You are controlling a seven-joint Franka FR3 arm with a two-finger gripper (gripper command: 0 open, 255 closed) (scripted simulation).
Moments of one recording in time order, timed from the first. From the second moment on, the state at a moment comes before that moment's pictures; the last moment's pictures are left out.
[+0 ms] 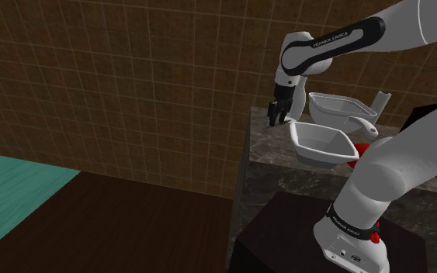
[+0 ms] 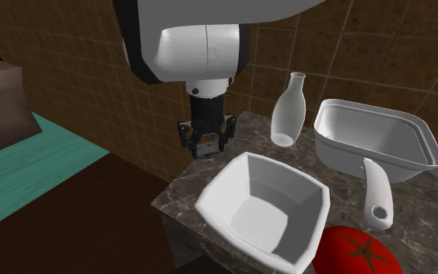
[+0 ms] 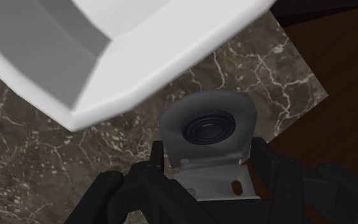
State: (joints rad) arm -0.09 -0.44 -0.24 -2.50 -0.10 2.01 -0.16
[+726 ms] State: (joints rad) arm -0.09 -0.49 -0.23 -2.39 -0.09 1.86 -0.15
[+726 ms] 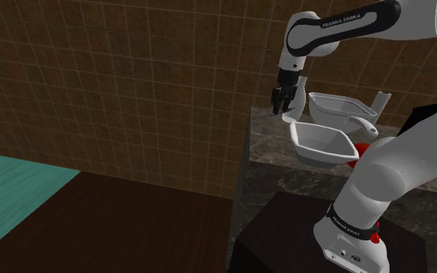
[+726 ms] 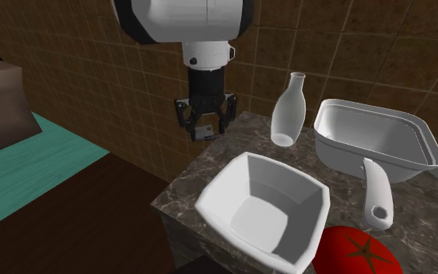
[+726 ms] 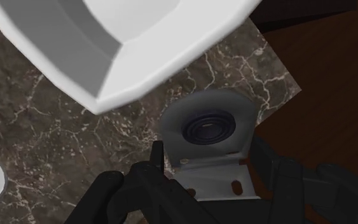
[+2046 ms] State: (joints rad) arm -0.30 -0.95 -0.37 -2.68 -0.30 1.69 -0.35
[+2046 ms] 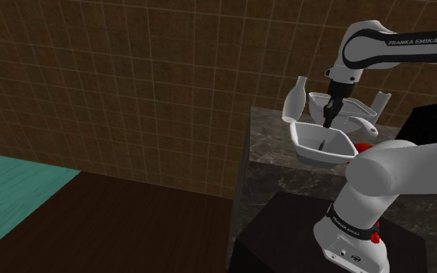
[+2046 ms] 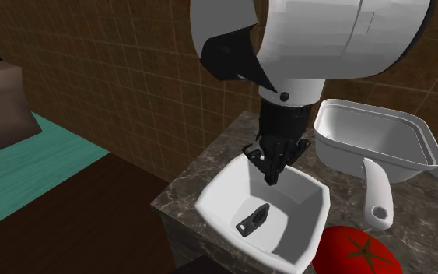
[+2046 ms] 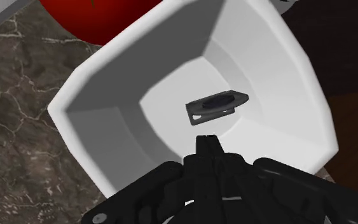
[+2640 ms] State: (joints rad) arm -0.17 -0.53 -0.45 -2.54 -0.23 1.54 -0.47
